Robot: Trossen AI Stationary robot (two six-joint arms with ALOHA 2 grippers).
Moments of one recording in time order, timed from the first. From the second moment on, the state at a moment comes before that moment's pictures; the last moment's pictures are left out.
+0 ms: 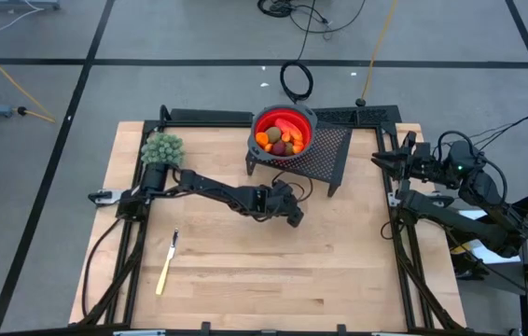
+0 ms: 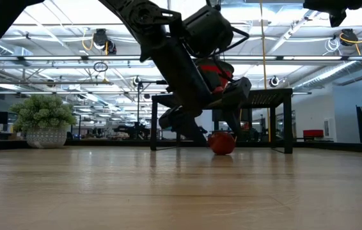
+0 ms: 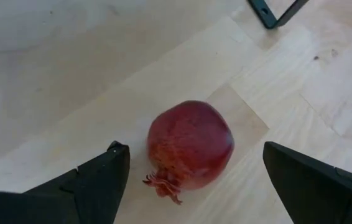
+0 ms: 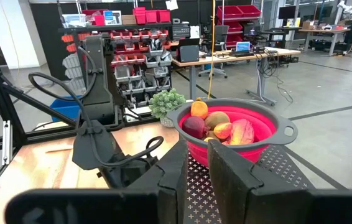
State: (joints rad) left arm -0.04 2.16 1.47 -0.21 -0.36 -0.83; right arm -0.54 0.24 0.72 -0.51 -0.26 0.04
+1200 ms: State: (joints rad) left arm -0.05 2.22 1.47 -0.12 -0.37 -0.53; right arm -0.54 0.24 0.72 -0.51 -0.23 0.04
